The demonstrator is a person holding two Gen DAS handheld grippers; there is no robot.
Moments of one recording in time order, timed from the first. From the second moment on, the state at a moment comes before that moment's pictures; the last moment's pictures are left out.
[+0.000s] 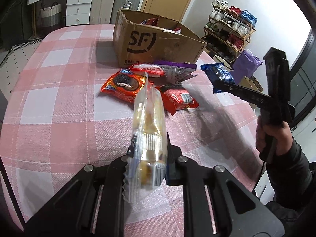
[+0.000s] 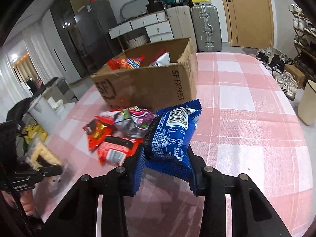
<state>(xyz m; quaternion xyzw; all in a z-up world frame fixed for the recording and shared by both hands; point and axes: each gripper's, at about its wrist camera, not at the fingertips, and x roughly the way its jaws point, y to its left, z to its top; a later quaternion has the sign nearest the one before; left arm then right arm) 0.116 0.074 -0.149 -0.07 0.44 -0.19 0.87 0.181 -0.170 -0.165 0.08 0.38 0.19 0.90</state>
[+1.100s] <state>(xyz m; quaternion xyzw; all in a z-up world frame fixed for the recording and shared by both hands) 0.165 0.061 -0.037 -0.03 0.39 -0.19 0.90 0.131 -0.161 -0.028 0.06 0.25 0.24 0.93</state>
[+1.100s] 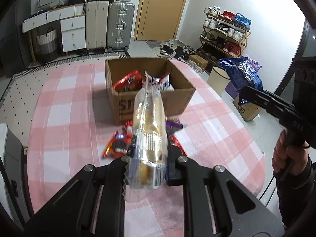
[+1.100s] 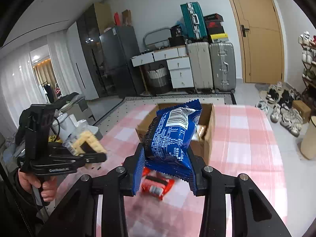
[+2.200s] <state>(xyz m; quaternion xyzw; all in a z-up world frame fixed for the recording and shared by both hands) 0.309 0.049 0.070 0.01 0.36 -0.15 0.92 0.253 -0.123 0.058 -0.01 0.24 0.25 0.94</state>
